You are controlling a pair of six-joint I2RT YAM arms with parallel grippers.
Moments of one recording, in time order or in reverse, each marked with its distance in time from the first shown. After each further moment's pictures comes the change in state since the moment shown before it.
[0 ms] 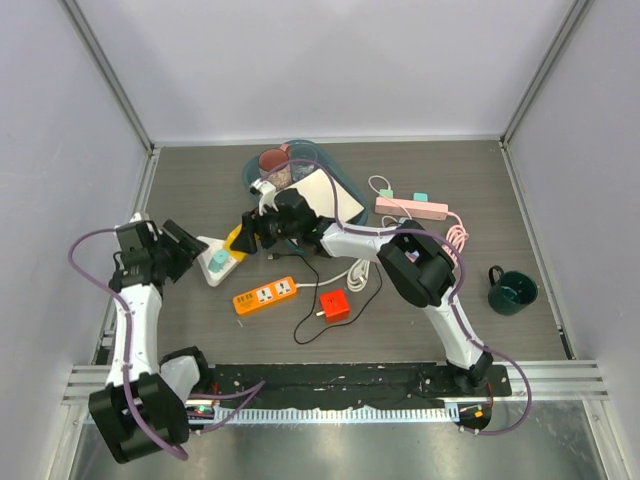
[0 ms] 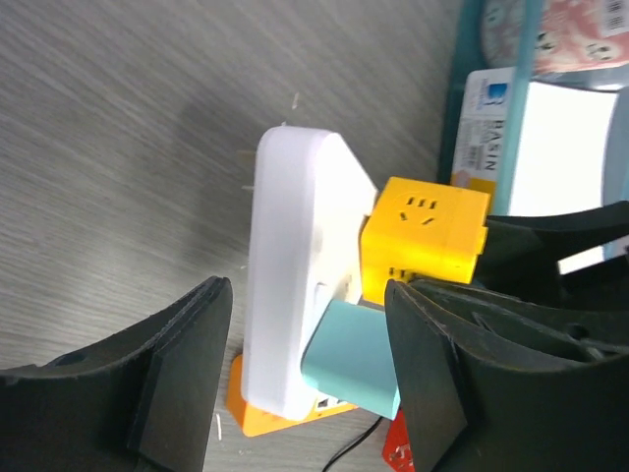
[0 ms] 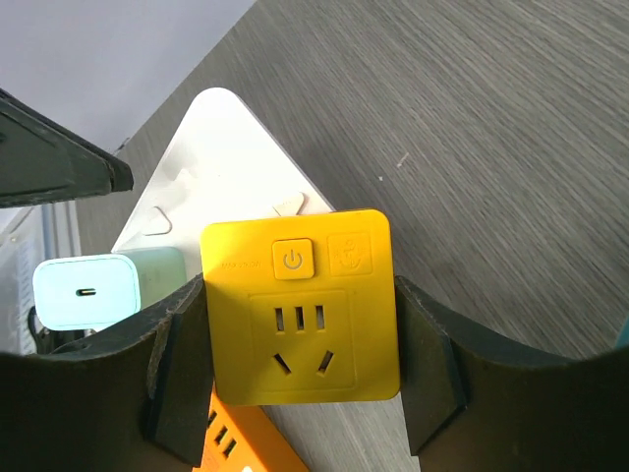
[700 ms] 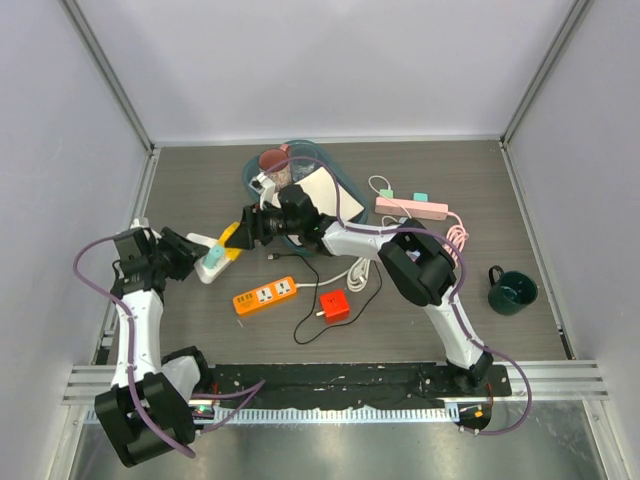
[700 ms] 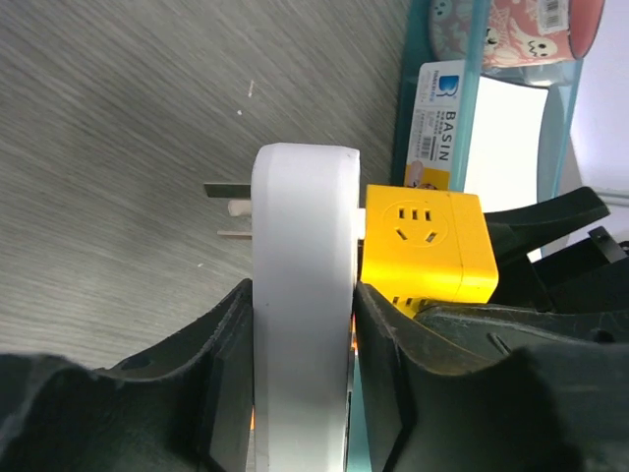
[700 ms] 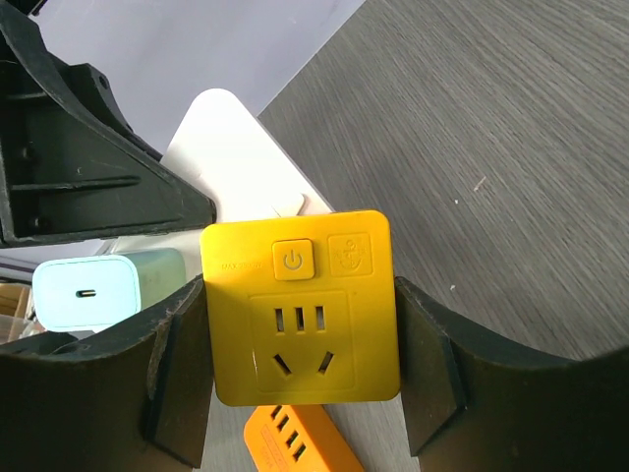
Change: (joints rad) left arm 0.049 -0.067 -0.088 0.100 0.131 -0.077; right arm -0.014 0.000 0.000 0.109 -0.134 0.157
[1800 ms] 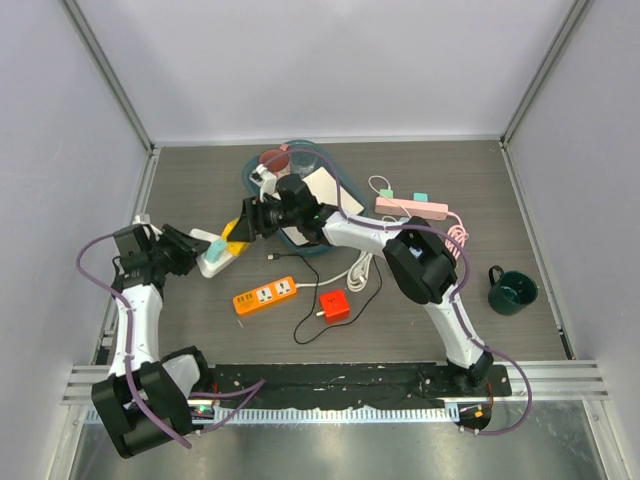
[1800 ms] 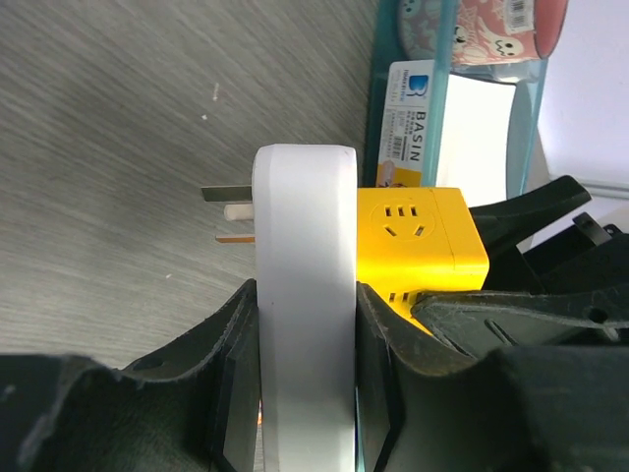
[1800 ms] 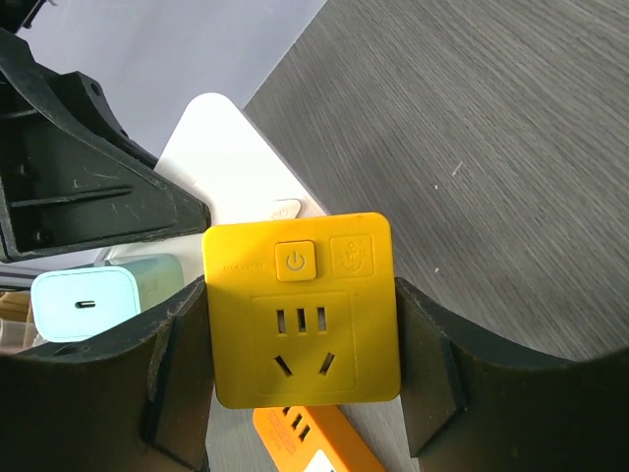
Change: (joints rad) left arm 0.000 0.053 0.005 0.051 0.064 -0.041; right arm -0.026 0.001 0.106 -0.203 0.014 0.000
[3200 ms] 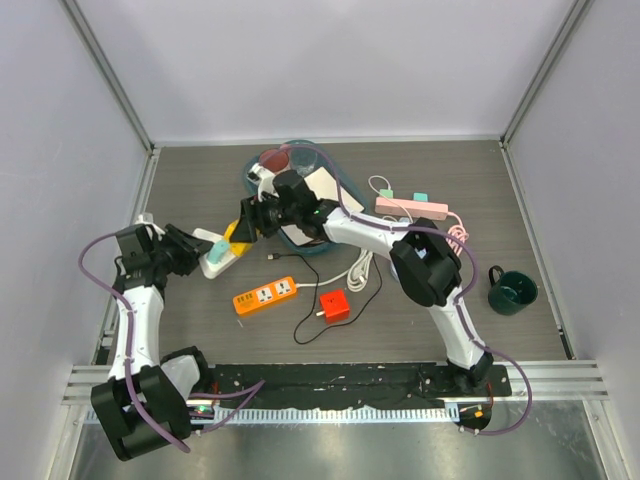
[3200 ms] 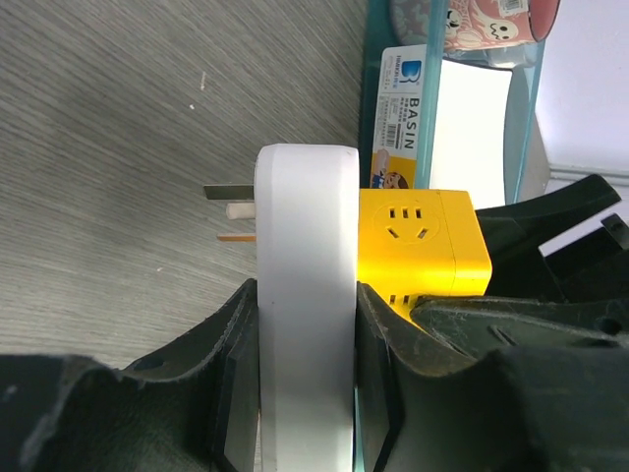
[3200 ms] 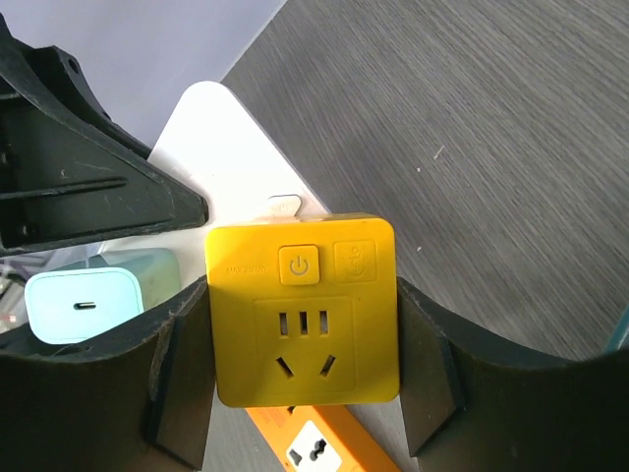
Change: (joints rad) left arm -0.019 -0.010 -0.004 0.006 0.007 0.000; right arm 0.010 -0.041 0.048 -0.177 0.050 -0.131
